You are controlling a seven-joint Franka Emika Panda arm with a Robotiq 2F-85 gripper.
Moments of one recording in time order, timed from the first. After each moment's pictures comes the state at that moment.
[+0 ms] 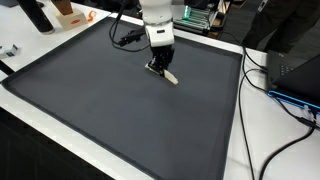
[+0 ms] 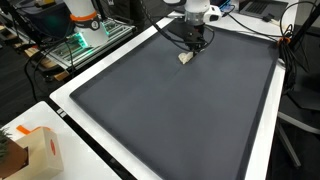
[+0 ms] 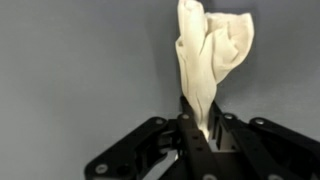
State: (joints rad) arm 0.02 0.45 0.23 -2.15 0.03 2.66 -1.18
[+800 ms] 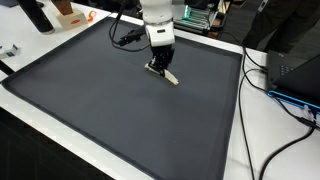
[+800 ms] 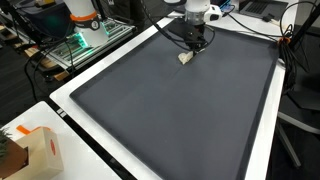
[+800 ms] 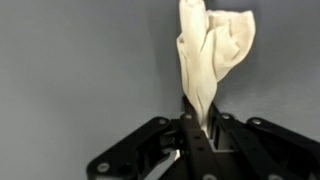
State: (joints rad) arm 0.02 0.45 0.23 -2.15 0.03 2.66 -1.18
